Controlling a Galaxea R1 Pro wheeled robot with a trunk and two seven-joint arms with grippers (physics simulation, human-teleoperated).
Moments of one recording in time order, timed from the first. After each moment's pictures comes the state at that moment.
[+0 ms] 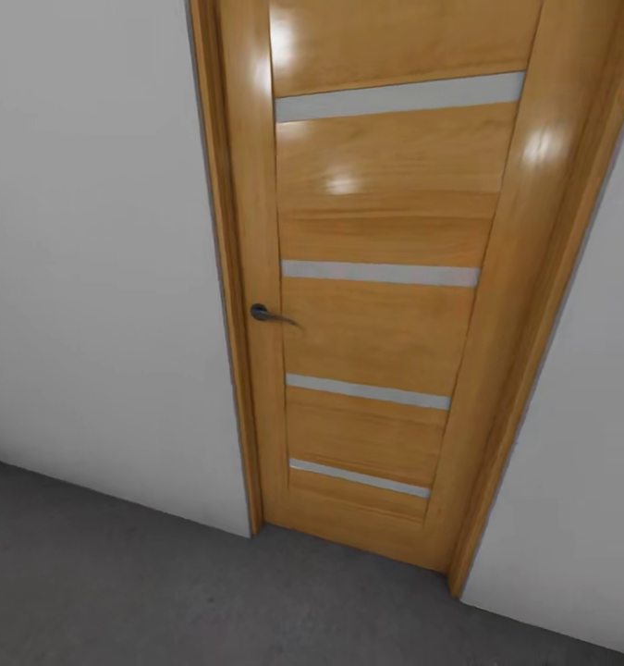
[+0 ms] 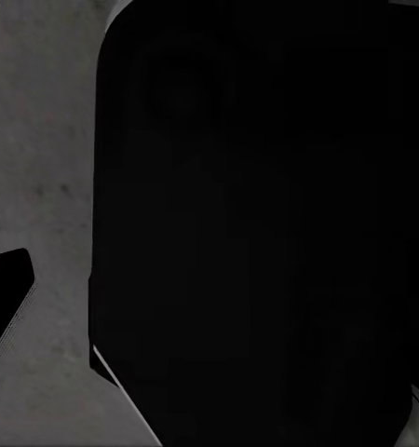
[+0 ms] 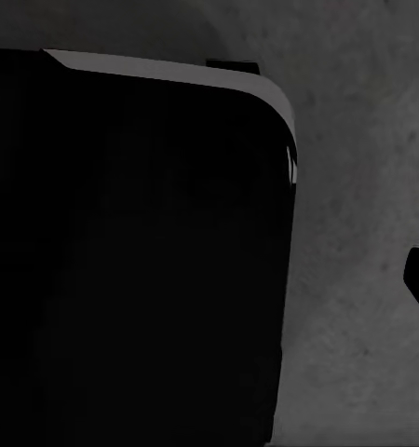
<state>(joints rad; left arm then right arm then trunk) 0.00 -0.01 0.01 -0.01 0.11 -0.01 0.00 -0.02 0.00 0.01 -0.01 0.04 -0.10 -0.01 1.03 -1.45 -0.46</state>
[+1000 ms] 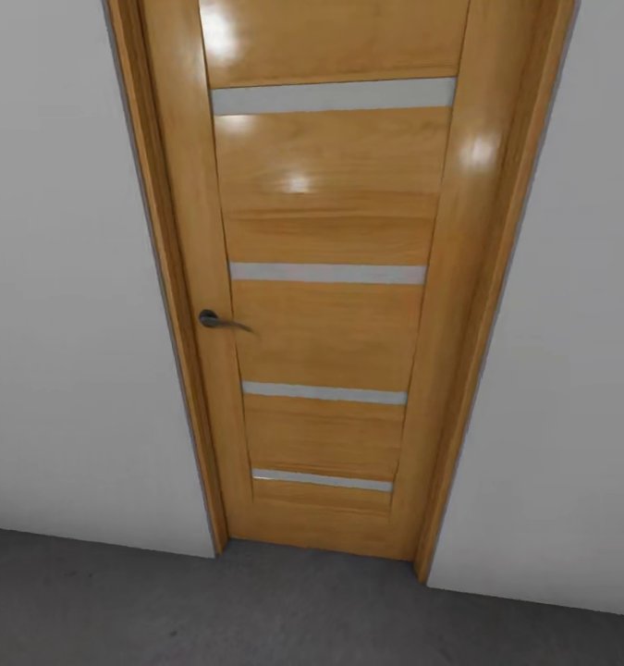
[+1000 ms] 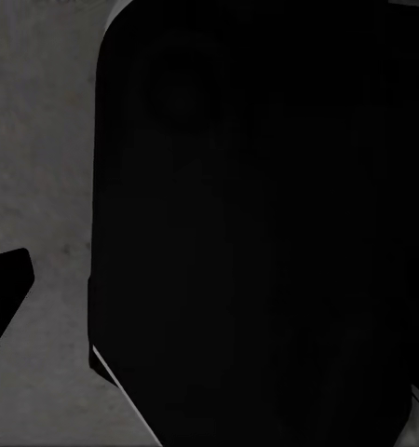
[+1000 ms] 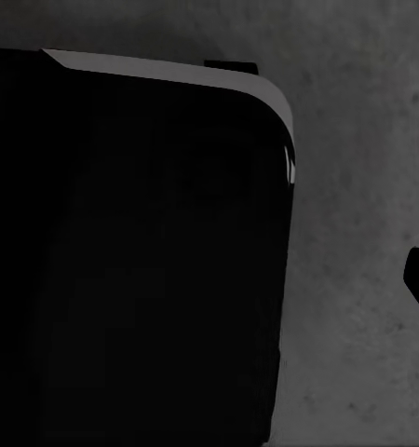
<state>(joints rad) 0.00 -0.01 0.01 -0.01 0.11 -0.01 0.00 -0.02 -0.01 0.01 -0.01 0.04 -0.10 -0.01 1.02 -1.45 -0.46</state>
